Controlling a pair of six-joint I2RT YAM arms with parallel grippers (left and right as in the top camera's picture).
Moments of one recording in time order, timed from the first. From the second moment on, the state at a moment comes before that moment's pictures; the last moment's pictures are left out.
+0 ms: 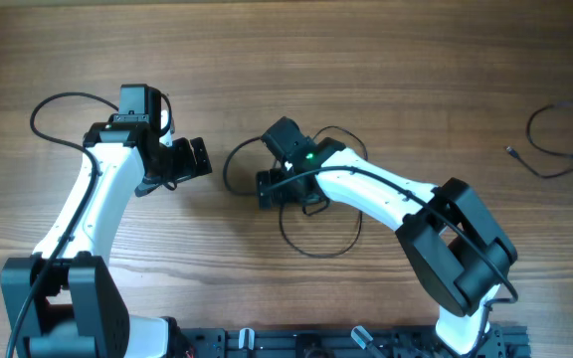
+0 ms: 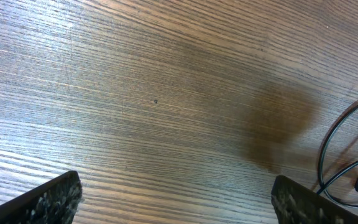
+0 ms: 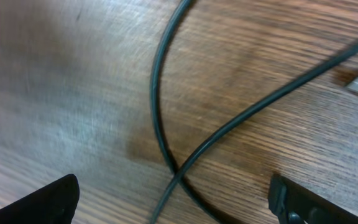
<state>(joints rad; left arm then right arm) -0.01 1.59 1.10 -0.87 0.10 -0.30 0.74 1.97 1.26 -0.59 -0.11 0.52</state>
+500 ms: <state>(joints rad) -0.01 1.59 1.10 -0.87 0.10 -0.30 0.74 1.92 1.10 -0.42 -0.13 0.20</state>
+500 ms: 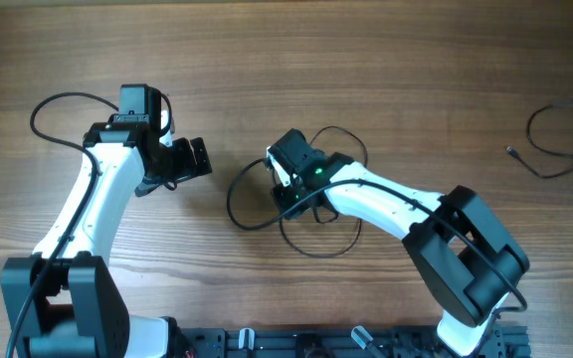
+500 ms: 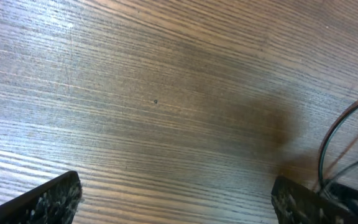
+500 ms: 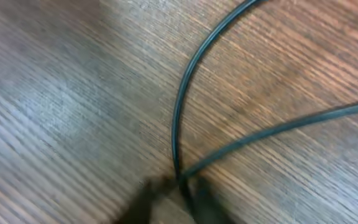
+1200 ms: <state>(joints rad) -0.01 1.59 1.10 -0.87 0.10 -0.30 0.74 1.87 1.11 -0.61 -0.11 0.28</state>
